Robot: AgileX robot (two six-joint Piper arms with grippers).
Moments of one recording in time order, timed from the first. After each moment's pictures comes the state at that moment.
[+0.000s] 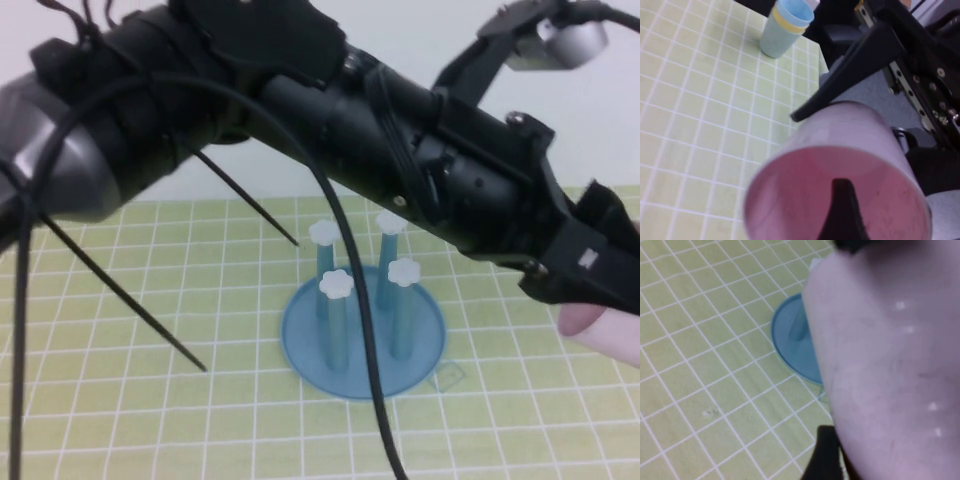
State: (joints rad) right arm 0.09 0.79 -0.79 0.67 0.97 -1.16; left arm -0.72 1.68 -1.70 -1.10 1.19 0.74
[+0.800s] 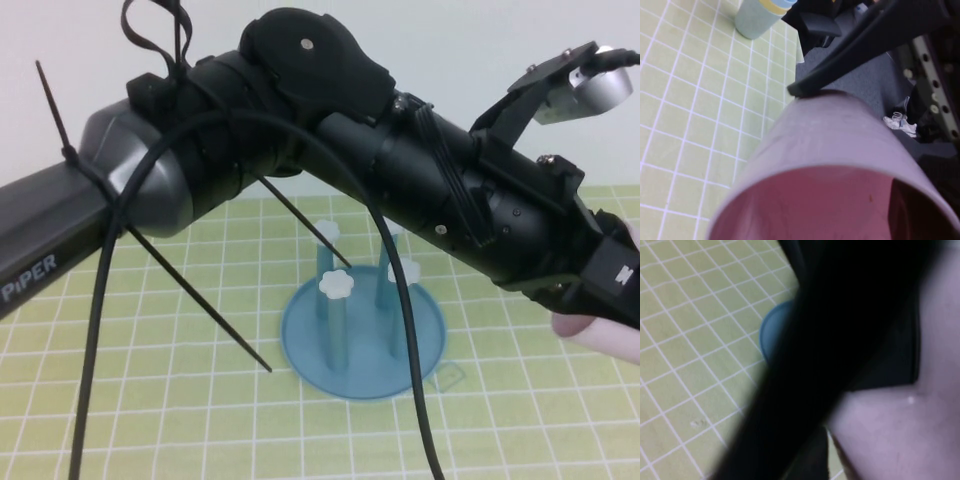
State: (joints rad) right arm 0.09 0.80 -0.79 0.67 0.93 -1.16; left arm -0.75 1.75 -1.70 -1.16 1.20 0.70
